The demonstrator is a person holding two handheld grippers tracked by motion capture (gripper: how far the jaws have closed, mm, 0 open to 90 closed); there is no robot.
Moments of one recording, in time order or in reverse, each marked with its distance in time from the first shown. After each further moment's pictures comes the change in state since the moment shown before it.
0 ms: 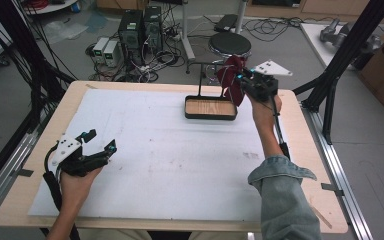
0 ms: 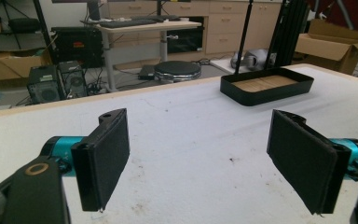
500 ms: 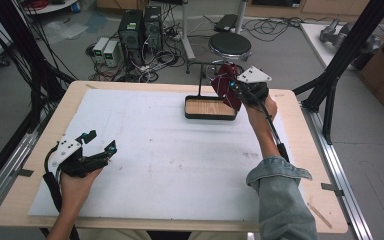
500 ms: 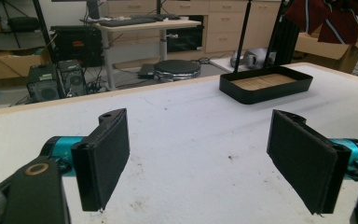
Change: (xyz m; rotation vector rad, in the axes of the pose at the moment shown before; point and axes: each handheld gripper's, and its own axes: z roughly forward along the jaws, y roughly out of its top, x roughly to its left) left arm -0.001 -0.001 -0.001 0.005 -0.001 0.003; right arm 0.019 -0.010 0.014 0.087 -0.026 -0.250
